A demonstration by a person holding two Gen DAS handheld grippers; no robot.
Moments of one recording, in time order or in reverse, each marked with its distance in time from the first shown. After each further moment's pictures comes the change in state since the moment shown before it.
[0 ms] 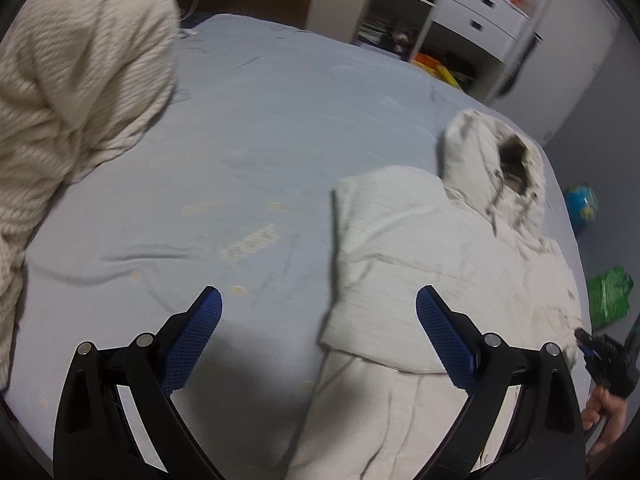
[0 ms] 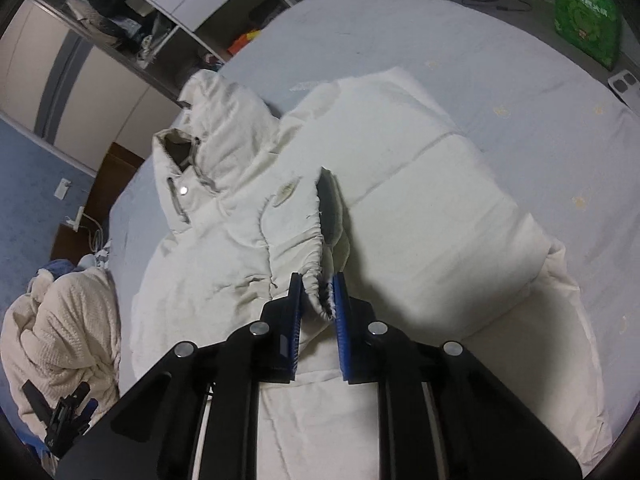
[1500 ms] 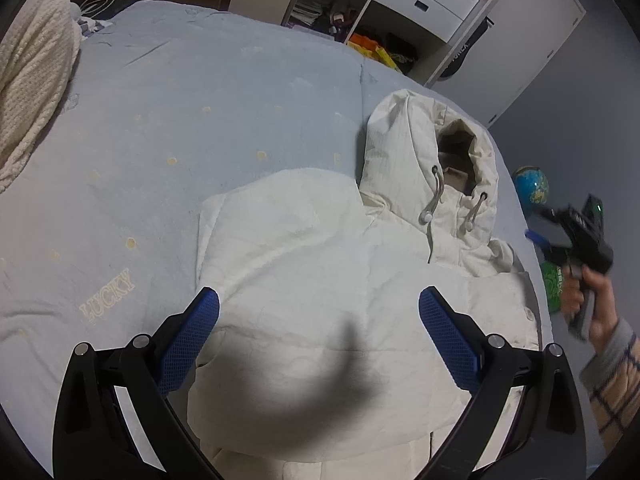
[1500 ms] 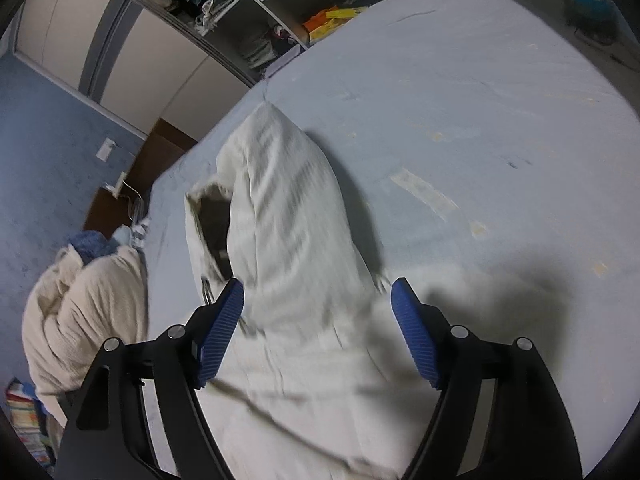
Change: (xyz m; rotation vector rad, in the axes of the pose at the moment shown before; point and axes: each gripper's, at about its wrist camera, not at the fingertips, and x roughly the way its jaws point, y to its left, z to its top) left arm 0.076 -0.069 0.043 0.041 0.056 -0.222; right arm 0.114 0.075 0.207 -0.199 0.113 0.231
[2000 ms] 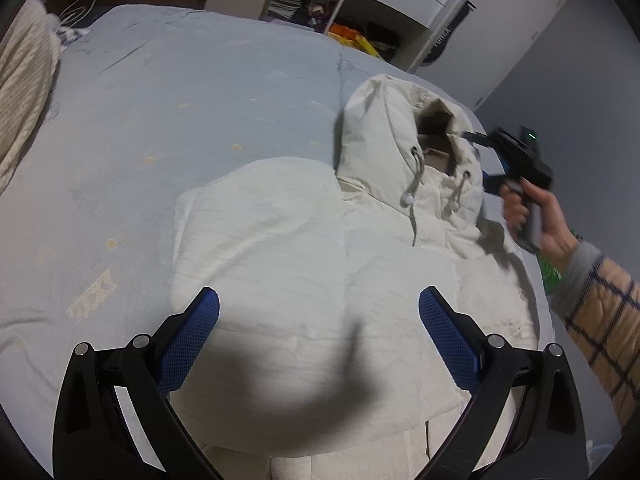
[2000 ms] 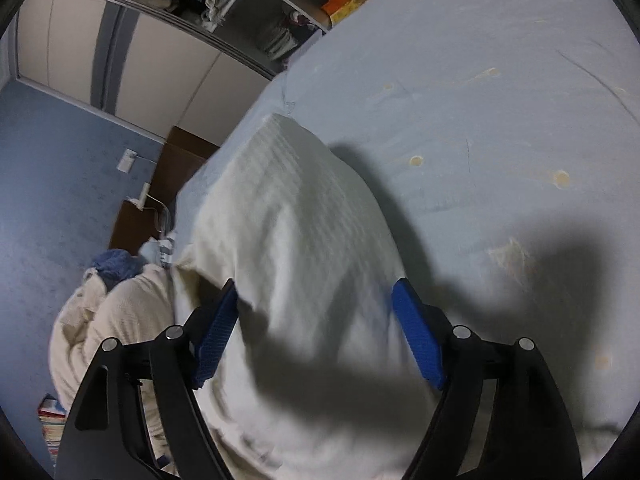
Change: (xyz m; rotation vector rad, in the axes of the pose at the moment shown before) left arm 0.003 -0.019 -0.008 0.072 0.032 -0.034; right arm 0.122 0.004 0.074 0.036 0.060 0.120
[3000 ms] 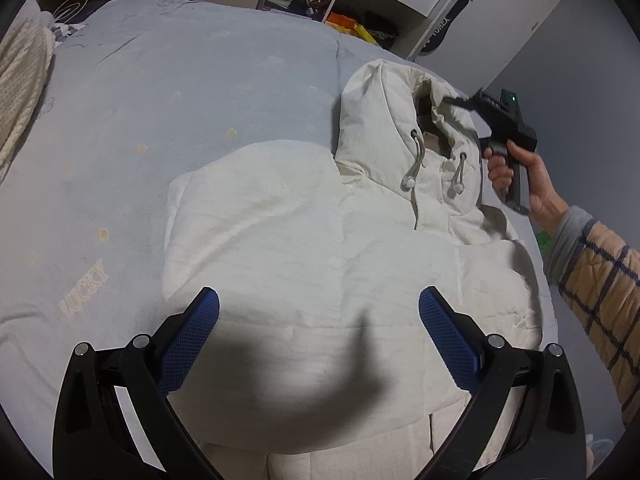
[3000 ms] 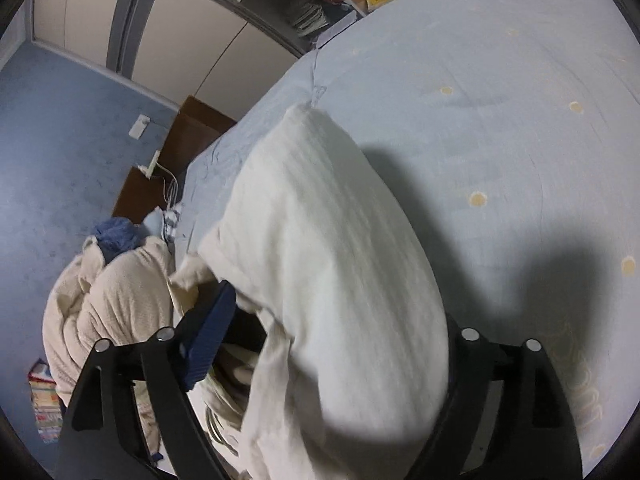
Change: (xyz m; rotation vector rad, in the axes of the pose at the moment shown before) left arm 0.013 0.000 -0.006 0.002 0.040 0.002; right arm 0.043 0.028 0.042 -0.101 0.072 0.057
